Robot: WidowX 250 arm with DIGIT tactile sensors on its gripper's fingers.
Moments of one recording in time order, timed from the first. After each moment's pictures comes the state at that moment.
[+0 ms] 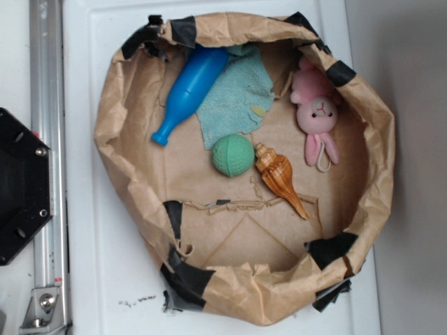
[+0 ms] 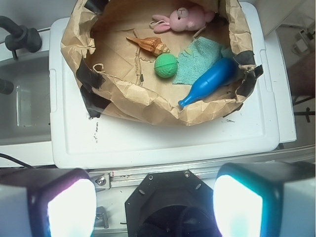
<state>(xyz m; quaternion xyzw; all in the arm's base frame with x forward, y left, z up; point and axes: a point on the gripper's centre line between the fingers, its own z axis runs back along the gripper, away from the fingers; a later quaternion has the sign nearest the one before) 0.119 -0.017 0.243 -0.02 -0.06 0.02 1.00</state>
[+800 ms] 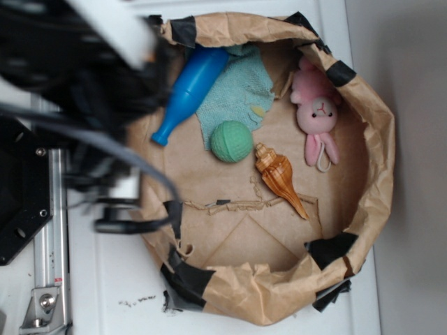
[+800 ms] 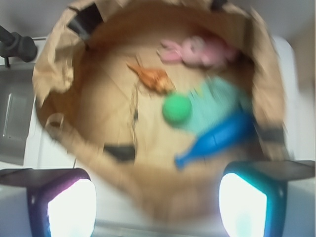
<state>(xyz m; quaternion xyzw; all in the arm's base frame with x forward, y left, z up) 0.219 0.016 0.175 -0.05 -0.08 -0.08 0.99</state>
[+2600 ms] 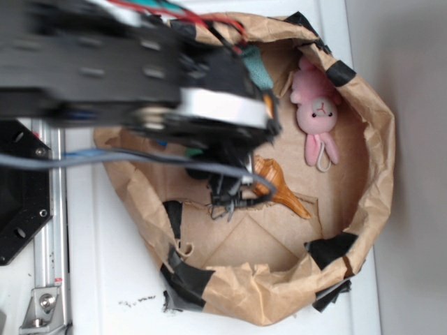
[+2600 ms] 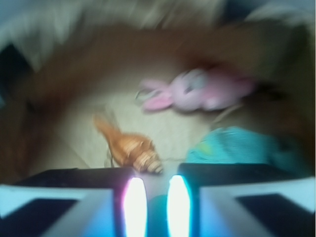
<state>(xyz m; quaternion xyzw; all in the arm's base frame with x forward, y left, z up) 0.253 0.011 0.139 -0.02 -0.20 0.07 0.98</state>
